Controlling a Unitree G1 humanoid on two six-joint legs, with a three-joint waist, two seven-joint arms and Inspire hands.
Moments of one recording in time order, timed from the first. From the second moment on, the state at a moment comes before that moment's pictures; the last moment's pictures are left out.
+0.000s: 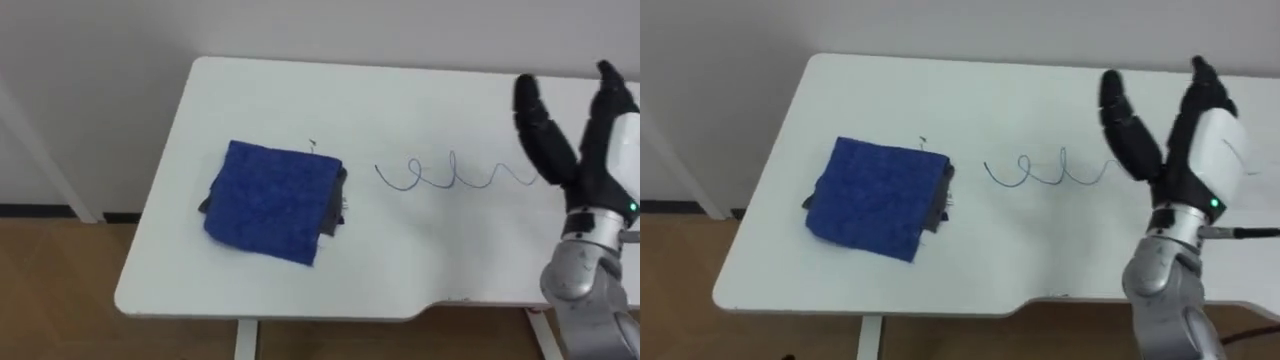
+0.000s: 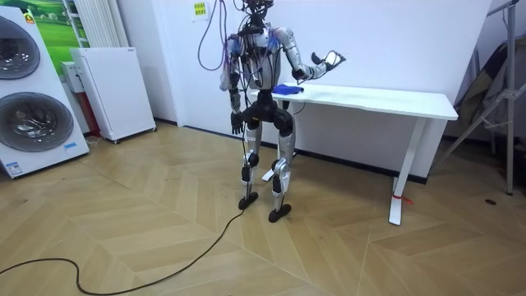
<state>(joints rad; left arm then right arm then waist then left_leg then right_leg) 0.19 0.27 0.05 0.92 0.47 0.17 -0.07 -0.02 -0.39 0.06 0.12 -0.61 0.05 -0.49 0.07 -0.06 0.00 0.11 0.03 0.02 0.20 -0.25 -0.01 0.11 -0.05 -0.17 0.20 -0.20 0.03</state>
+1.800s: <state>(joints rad) 0.09 0.30 -0.10 0.93 0.47 0.12 -0.14 -0.04 -0.43 0.49 0.25 -0.99 0.06 -0.20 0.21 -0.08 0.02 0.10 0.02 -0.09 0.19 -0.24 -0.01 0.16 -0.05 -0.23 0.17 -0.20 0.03</state>
